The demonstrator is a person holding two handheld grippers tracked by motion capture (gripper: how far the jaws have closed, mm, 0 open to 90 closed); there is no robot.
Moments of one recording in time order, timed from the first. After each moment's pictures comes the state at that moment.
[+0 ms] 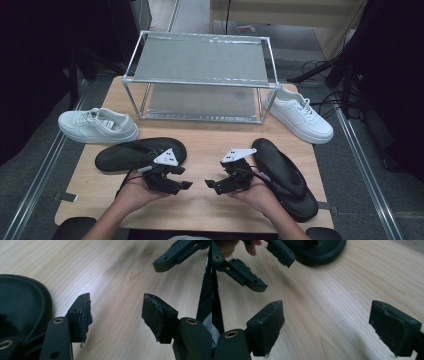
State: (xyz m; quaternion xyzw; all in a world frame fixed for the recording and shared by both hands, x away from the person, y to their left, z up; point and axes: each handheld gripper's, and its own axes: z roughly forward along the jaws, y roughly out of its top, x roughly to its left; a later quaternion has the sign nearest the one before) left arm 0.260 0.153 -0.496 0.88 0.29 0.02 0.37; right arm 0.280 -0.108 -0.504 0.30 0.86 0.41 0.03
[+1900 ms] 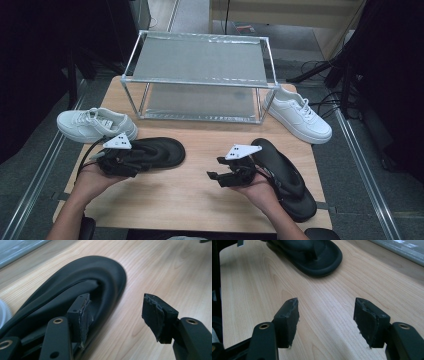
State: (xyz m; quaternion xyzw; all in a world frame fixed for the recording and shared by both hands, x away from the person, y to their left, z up) left arm 0.280 0.266 -0.481 0.86 0.35 0.08 0.37; right arm 0.286 -0.119 -0.494 0.26 0.86 0.44 0.05
